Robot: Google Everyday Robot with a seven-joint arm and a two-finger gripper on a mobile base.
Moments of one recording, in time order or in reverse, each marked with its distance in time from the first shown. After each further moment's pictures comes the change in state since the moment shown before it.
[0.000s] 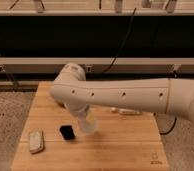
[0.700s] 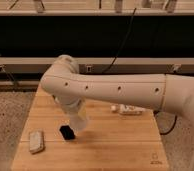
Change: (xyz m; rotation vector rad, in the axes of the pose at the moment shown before) arm -0.022 -0.040 -0.031 0.067 -0.040 -0.098
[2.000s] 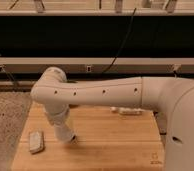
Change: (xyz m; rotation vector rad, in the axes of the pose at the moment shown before) arm -0.047 -0.040 0.055 0.033 -0.117 -0.123
